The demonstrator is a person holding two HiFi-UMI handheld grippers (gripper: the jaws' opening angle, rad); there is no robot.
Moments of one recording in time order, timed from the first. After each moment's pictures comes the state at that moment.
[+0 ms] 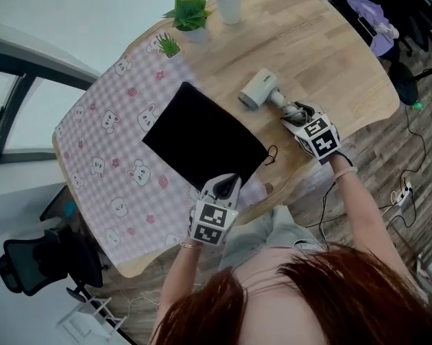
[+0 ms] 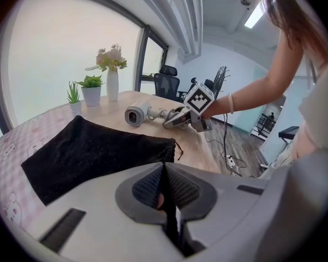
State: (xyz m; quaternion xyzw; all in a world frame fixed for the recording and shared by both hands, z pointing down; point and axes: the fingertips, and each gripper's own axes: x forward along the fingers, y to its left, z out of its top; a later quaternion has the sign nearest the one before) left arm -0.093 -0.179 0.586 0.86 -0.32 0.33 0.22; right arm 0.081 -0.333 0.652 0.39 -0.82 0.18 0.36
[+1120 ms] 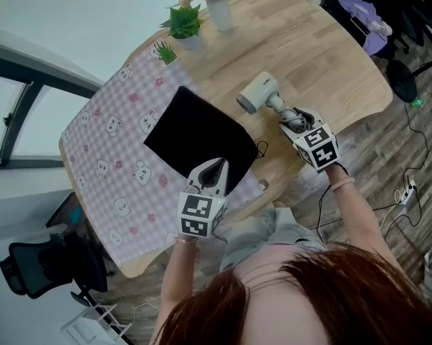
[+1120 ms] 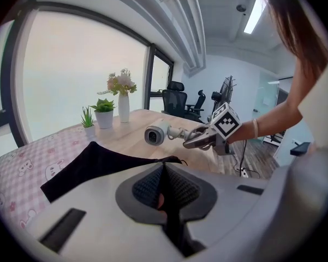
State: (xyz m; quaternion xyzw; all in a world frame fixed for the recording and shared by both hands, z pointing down) left arm -0.097 -0.213 0.525 0.86 -0.38 0.27 0.18; right arm 0.090 -0.298 0.610 0.44 -0.83 0.17 0.31
